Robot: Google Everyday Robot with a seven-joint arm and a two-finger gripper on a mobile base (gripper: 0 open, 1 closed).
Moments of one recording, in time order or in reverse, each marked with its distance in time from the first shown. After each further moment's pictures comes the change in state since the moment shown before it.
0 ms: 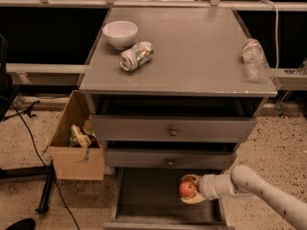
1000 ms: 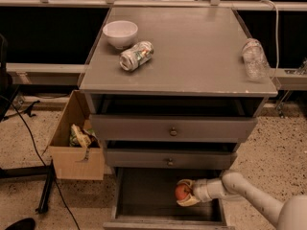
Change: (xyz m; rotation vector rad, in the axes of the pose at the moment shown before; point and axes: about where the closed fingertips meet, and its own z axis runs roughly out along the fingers) arm 0.071 -0.007 0.064 -0.039 -0.022 0.037
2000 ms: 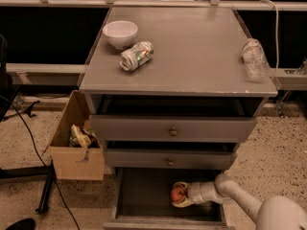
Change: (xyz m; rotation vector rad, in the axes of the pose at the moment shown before) arm 0.042 -0.010 0.051 0.002 -0.023 -0.019
